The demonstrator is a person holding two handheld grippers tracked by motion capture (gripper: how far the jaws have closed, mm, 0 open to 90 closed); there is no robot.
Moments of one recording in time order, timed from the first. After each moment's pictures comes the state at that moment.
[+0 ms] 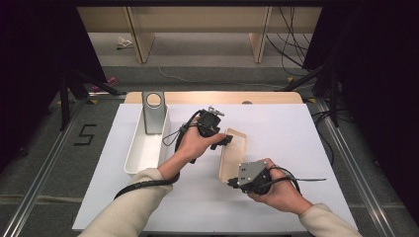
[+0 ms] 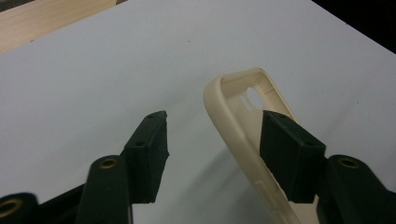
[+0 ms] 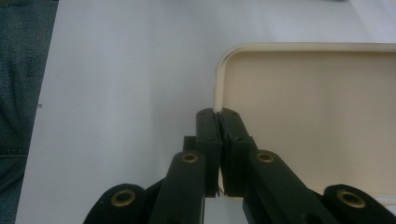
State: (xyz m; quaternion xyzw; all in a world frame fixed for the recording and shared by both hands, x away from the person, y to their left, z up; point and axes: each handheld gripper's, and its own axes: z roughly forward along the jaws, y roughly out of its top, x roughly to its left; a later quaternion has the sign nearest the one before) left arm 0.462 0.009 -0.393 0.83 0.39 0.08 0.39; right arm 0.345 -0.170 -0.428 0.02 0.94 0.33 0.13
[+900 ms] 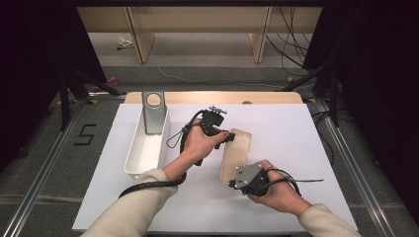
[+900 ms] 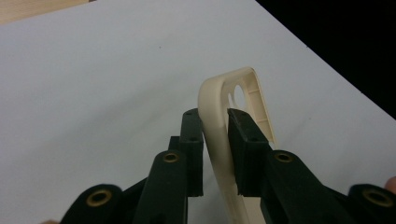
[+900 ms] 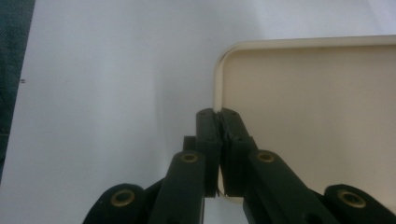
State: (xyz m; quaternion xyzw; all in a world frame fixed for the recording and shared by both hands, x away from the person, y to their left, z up) left arm 0.454 0.001 -0.381 0.81 0.41 0.03 0.42; right arm 0.344 -0.166 -0.434 0.02 0.95 0.29 0.14
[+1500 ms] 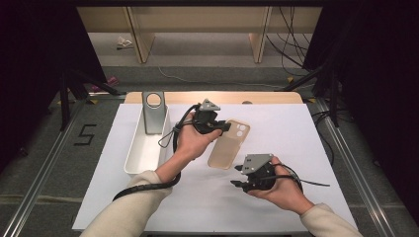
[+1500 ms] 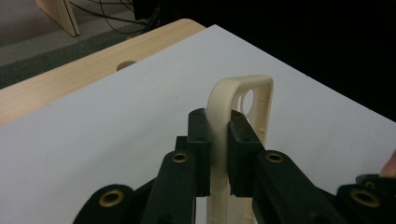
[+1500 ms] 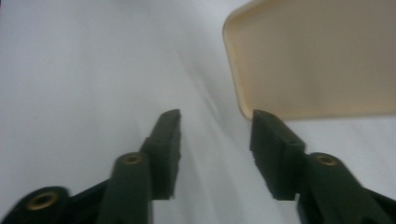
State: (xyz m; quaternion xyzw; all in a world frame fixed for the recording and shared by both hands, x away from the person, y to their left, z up) left arm 0.446 0.022 -0.362 0.80 0.35 0.12 0.48; right arm 0.357 -0.182 -0.431 0.14 0.92 0.34 0.14
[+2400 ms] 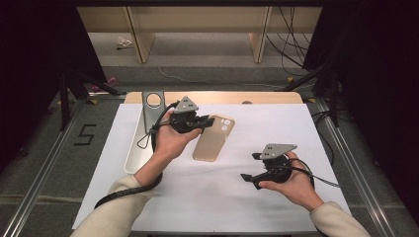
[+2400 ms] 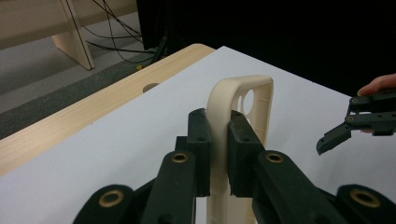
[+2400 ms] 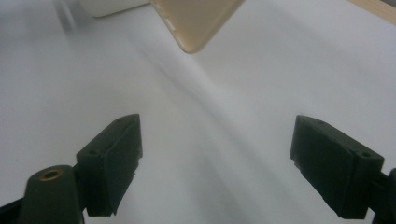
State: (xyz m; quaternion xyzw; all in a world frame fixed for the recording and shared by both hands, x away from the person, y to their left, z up) left arm 0.440 0.074 -0.353 0.78 0.31 0.16 0.51; right arm 0.373 -0.223 -0.432 0.25 0.87 0.41 0.12
